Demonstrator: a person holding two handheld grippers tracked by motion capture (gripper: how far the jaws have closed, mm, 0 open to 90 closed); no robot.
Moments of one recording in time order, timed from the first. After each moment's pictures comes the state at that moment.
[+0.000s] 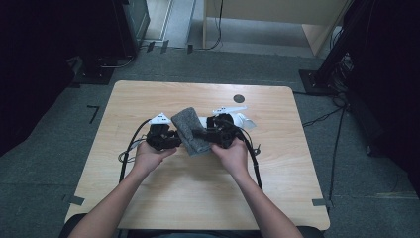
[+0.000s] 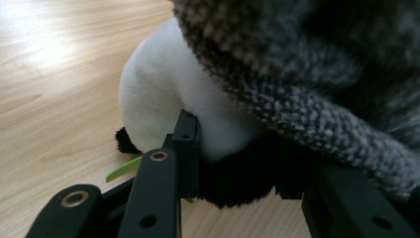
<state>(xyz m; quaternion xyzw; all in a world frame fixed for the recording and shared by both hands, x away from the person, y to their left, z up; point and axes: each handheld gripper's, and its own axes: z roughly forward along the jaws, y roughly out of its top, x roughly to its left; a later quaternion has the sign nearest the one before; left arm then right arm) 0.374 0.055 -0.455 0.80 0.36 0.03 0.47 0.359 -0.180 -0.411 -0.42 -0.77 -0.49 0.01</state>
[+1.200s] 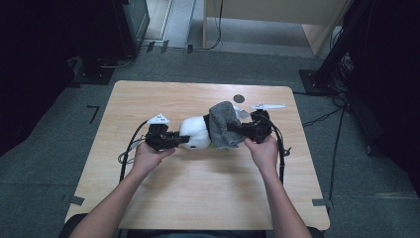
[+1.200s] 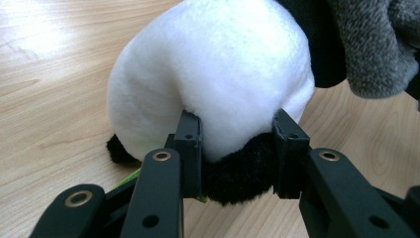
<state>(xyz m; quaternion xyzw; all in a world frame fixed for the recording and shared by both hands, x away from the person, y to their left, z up) 0.377 0.060 -0.458 0.80 0.37 0.01 0.47 0.368 -0.282 -0.409 -0.48 -0.73 -0.49 -0.01</state>
